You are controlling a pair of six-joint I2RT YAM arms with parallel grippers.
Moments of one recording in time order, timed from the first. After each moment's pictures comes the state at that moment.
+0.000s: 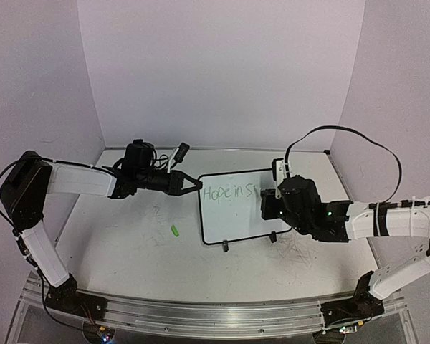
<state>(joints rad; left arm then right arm) -0.60 1.71 1.02 0.30 0.77 -0.38 0.95 1.34 0.76 0.11 0.55 0.43</state>
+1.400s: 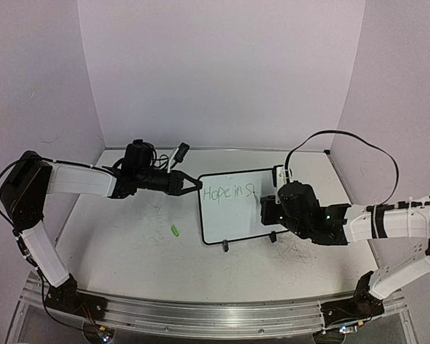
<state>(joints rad) -0.60 1.71 1.02 0.30 0.77 -0.38 0.95 1.36 0.72 0.10 0.52 0.50</state>
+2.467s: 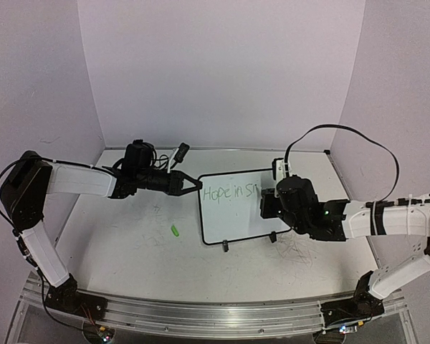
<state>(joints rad) -0.60 1.71 1.02 0.30 0.77 -0.38 0.95 1.37 0.77 0.10 0.59 0.45</state>
